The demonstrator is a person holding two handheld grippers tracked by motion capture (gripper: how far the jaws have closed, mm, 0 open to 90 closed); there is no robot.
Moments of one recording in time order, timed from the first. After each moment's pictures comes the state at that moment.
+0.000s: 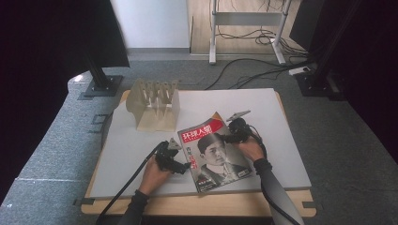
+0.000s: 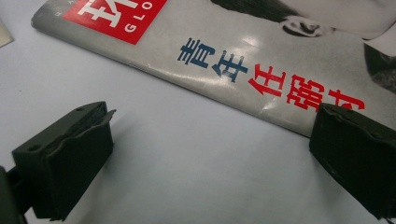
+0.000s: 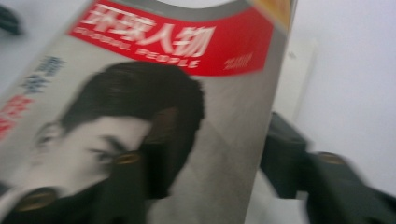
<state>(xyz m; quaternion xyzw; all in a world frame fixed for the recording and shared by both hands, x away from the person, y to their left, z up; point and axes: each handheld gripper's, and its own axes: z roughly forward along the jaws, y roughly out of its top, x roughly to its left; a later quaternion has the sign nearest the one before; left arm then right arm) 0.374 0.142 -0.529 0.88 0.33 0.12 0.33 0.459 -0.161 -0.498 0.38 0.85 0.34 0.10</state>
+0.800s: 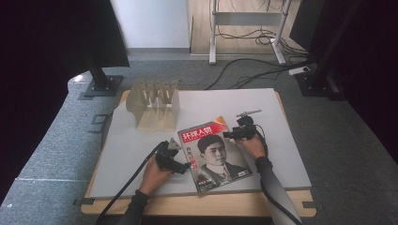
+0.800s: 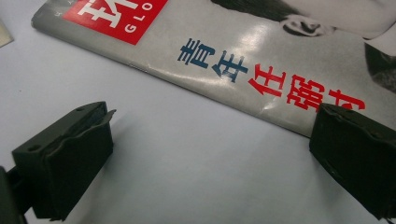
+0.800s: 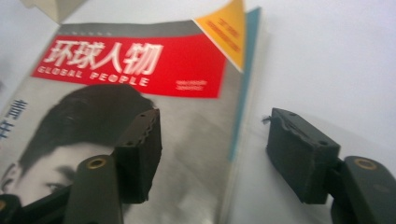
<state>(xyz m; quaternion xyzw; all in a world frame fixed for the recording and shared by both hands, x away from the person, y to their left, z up) 0.374 0.142 -0.529 0.88 0.33 0.12 0.32 0.480 -0.185 -0.521 0.46 0.79 0.40 0.05</state>
